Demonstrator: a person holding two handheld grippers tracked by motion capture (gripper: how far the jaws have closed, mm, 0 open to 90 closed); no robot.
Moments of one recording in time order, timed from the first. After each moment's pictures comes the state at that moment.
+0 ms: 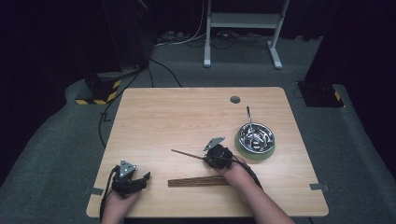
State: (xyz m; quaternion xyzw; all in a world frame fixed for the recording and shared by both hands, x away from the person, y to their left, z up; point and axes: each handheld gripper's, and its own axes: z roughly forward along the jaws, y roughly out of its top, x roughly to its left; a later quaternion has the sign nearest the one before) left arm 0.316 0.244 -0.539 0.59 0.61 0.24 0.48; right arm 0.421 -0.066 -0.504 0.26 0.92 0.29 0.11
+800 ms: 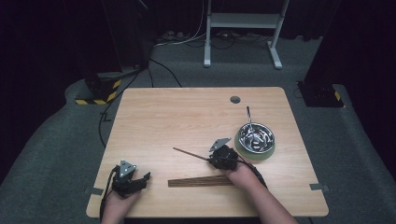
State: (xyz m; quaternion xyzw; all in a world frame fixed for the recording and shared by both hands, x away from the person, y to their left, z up) left arm 0.315 0.244 -0.539 0.59 0.61 0.24 0.48; right arm 0.420 -0.083 -0.505 0.25 0.92 0.30 0.10
